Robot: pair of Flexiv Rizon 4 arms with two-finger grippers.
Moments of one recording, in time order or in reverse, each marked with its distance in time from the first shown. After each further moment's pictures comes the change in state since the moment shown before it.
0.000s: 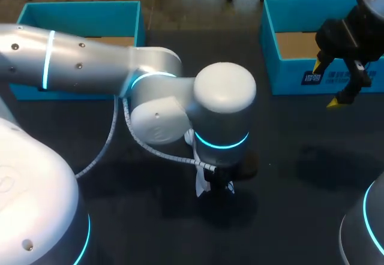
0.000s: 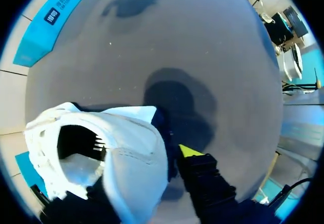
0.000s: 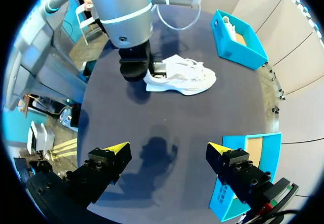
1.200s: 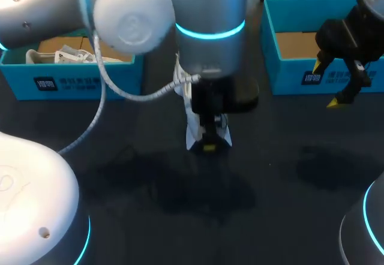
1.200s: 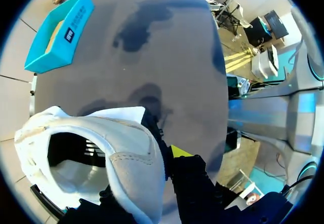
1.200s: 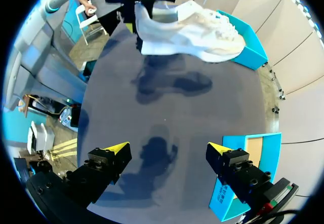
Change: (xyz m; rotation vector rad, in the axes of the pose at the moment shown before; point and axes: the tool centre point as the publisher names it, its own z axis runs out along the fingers) left arm -0.006 0.022 -0.204 0.023 0.138 0.046; right arm 0.000 0.000 0.000 0.000 0.000 0.000
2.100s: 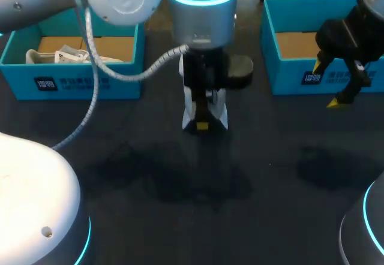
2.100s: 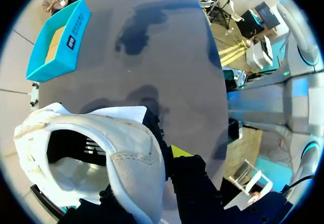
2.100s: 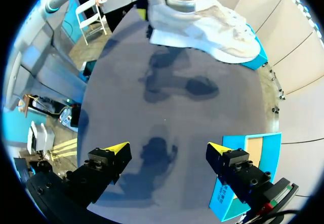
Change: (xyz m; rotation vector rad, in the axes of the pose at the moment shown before) left arm -0.035 0.012 -0.030 -0.012 0.012 0.116; right arm 0.000 0.000 0.000 0.000 0.000 0.000
